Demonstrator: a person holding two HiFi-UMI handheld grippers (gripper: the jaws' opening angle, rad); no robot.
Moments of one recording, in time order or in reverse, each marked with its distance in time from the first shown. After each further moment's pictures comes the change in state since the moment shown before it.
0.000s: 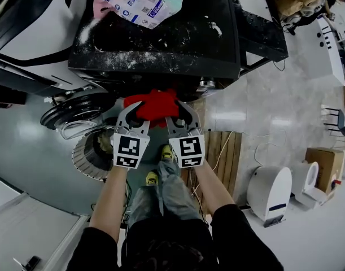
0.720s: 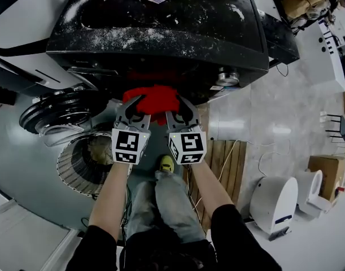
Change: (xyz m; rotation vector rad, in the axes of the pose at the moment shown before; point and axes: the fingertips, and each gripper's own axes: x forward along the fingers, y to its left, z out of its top) left arm 0.078 0.020 -0.109 -0.074 -0.142 0.038; right arm 0.073 -0.016 -0.115 0.071 -0.091 -0.042
